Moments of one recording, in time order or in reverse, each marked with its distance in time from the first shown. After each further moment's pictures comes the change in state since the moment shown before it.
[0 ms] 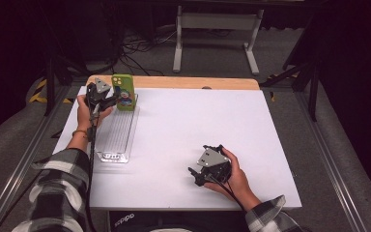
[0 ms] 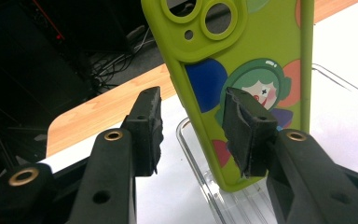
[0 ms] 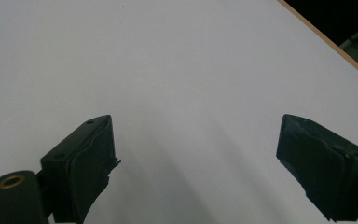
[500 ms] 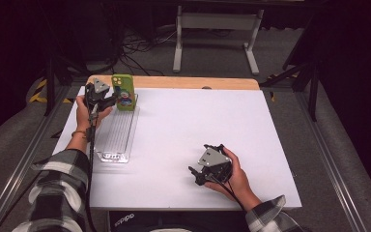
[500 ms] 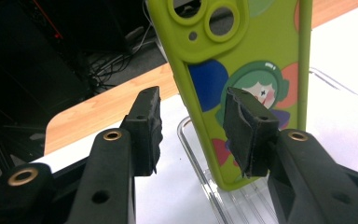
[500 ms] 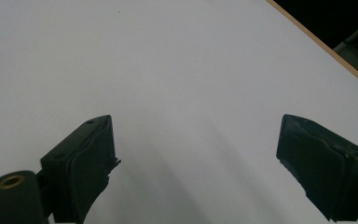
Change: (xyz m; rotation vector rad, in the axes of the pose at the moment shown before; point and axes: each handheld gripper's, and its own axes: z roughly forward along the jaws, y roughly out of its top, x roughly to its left) left arm 0.002 0.000 -0.005 -0.016 -0.008 -0.025; right arm -0.001 0.000 -0.002 -0.014 -0.011 0.006
